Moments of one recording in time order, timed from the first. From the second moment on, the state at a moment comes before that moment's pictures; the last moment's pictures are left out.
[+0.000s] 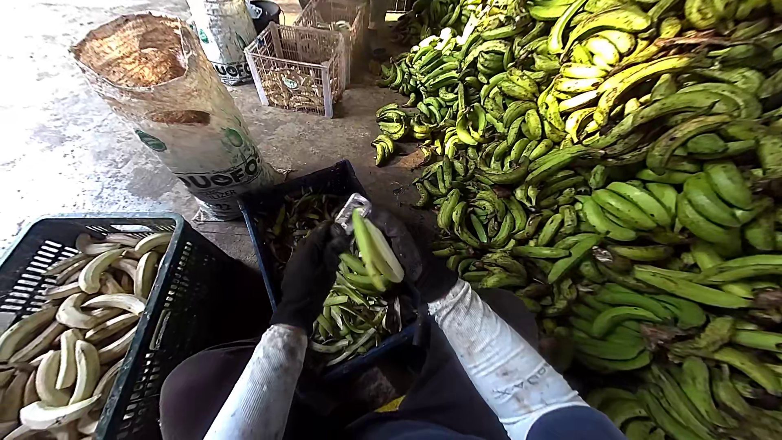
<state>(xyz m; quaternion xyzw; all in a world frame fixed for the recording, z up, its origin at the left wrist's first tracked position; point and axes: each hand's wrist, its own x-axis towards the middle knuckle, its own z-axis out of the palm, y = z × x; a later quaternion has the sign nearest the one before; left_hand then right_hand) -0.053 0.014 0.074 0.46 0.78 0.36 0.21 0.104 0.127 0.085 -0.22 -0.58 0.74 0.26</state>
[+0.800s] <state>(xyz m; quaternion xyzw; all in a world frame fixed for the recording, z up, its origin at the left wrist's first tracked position) -0.067 0.010 0.078 0.38 0.80 0.38 0.26 0.110 0.132 0.077 -0.25 -0.45 0.83 0.25</state>
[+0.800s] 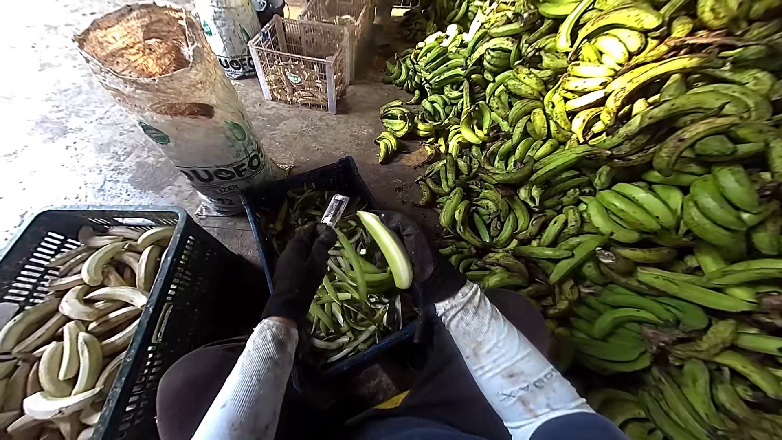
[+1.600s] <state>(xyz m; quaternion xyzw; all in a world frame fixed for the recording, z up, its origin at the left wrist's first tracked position) -0.082 -0.013 0.060 0.44 0.83 0.04 0.34 0.100 0.138 0.012 -0.42 -0.58 0.65 0.25</state>
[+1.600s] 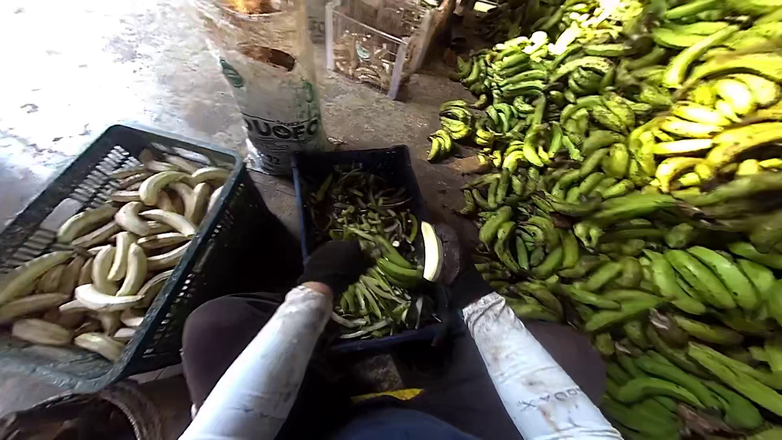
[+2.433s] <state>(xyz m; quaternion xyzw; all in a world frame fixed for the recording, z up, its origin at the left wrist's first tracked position) -0.083 -0.036 0.071 0.37 0.84 0.04 0.40 0.099 0.139 -0.072 -0.40 -0.87 0.13 -0.28</state>
